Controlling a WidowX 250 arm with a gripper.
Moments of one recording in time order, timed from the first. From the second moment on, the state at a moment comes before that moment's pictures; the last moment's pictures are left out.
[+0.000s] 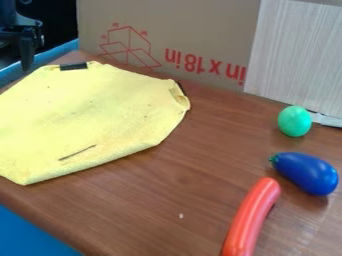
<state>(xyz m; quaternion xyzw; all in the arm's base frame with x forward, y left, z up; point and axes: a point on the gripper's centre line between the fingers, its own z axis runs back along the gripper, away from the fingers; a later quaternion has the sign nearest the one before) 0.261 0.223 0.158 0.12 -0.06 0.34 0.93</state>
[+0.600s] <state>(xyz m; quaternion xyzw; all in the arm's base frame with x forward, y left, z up) 0.256 0.195 0.122 0.11 -0.09 0.23 0.96</state>
